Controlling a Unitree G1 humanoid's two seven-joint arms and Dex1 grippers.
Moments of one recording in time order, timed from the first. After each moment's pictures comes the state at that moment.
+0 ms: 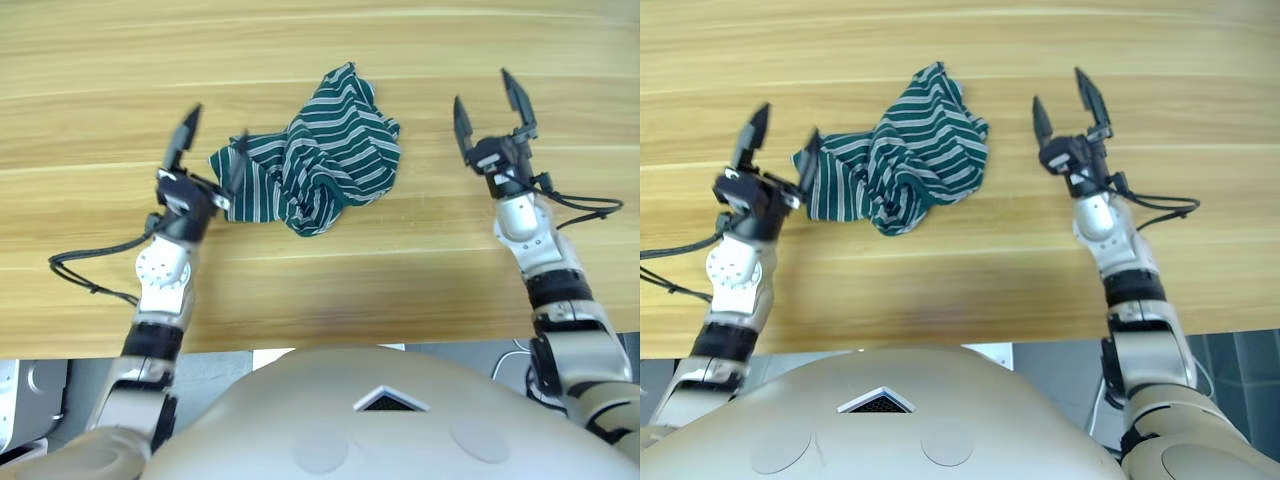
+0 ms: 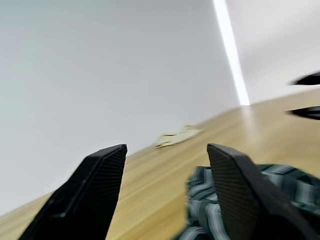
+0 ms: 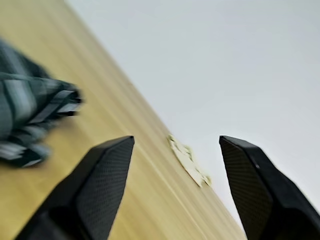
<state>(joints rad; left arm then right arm) 0.26 0.54 -0.23 -0.01 -0.17 -0.80 -0.35 -0.10 -0.58 0.14 0.43 -0.50 -0.80 -0.11</state>
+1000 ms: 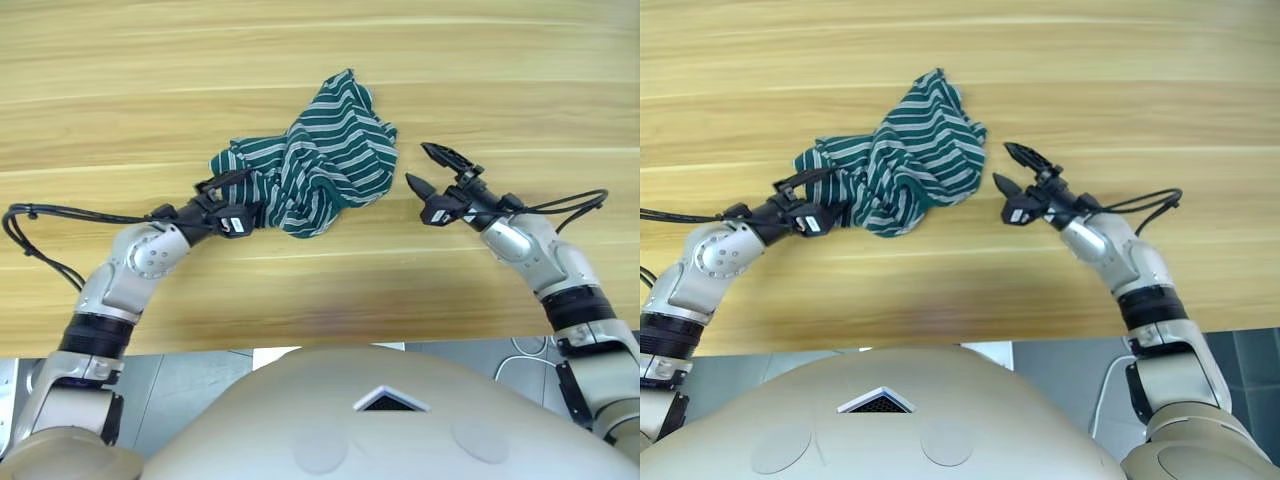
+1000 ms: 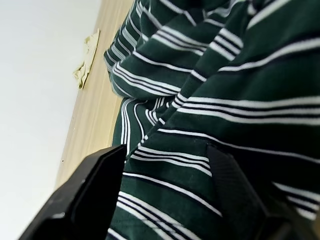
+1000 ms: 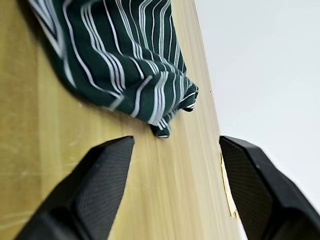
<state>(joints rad) 0.06 0.74 -0.23 0.16 0.45 -0.47 -0.42 -0.10 -0.64 0.29 0.36 -0.69 -0.68 0.02</state>
